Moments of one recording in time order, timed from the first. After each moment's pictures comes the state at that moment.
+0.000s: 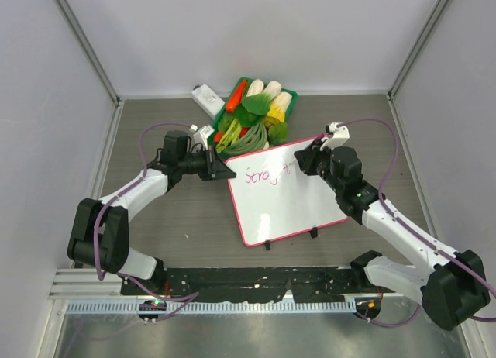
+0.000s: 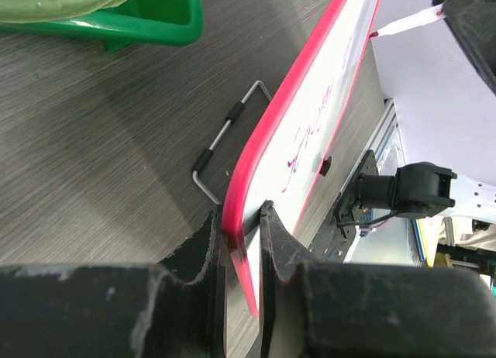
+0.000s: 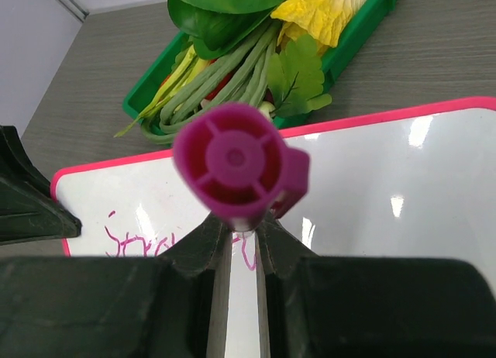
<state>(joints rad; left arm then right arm) -0.29 1.45 0.85 -0.03 0.77 -0.47 0.48 1.03 0.66 0.13 0.06 0.42</state>
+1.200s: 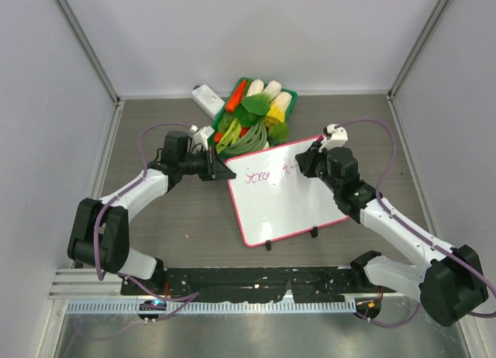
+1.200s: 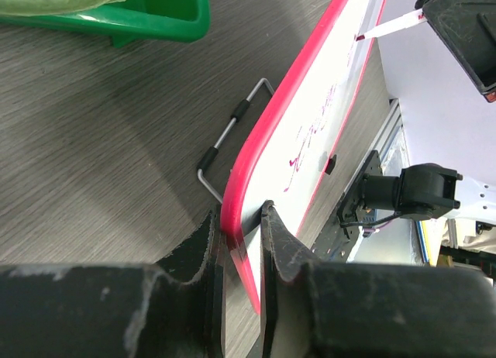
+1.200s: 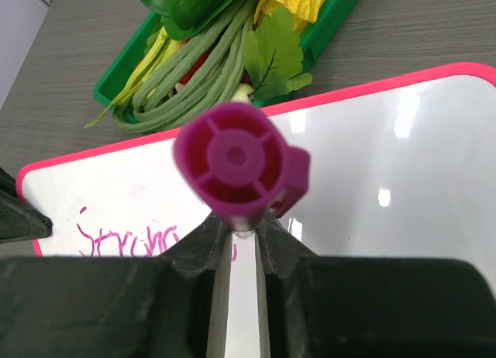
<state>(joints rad) -0.30 1.45 0.85 -0.04 0.76 -0.47 0.48 1.07 0.66 0.11 0.11 0.43</state>
